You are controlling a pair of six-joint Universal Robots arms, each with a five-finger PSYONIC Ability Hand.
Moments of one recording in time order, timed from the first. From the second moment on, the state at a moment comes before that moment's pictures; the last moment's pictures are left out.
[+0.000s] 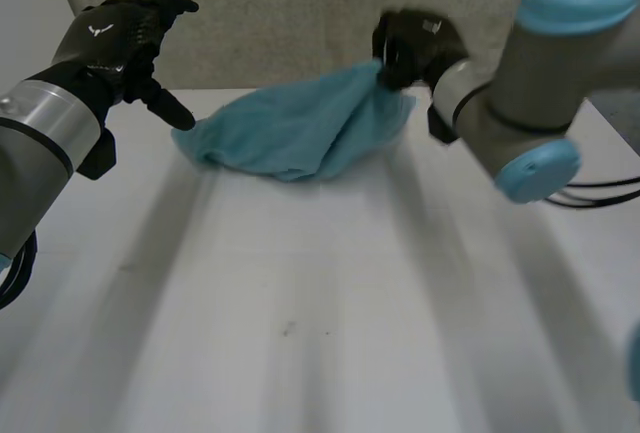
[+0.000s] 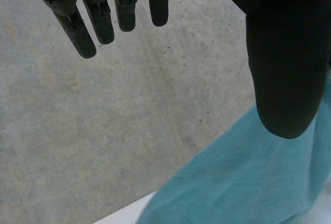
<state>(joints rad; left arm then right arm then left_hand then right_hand) 4.42 -1.70 -1.43 3.23 -1.40 3.15 2.06 -0.81 0.58 0.15 1.43 3.25 0.20 0.21 0.22 0.21 0.05 0.97 1.18 1.18 1.19 0.98</state>
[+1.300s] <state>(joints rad) 4.22 -1.84 -1.53 3.14 -1.44 2.93 1.93 -1.48 1.30 0.03 1.38 3.09 1.07 1.18 1.15 1.19 0.93 0.98 1.18 1.19 1.19 0.99</state>
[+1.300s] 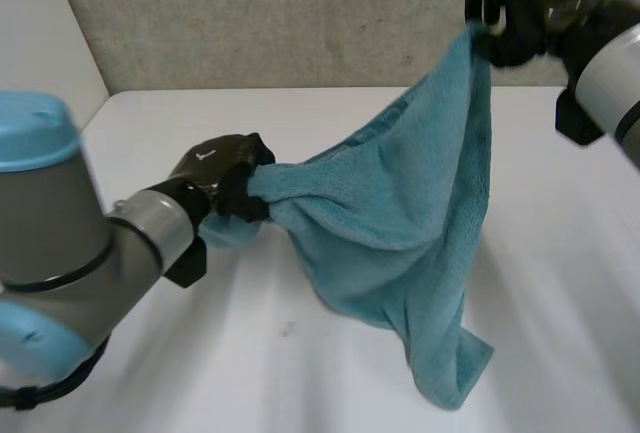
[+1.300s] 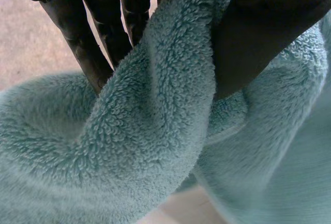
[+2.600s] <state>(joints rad) 4.18 -2.00 -1.51 2.85 -1.35 3.17 1.85 -1.75 1.90 -0.08 1.00 2.86 0.26 0.24 0.26 0.24 0.06 0.98 1.18 1.19 1.19 0.99</state>
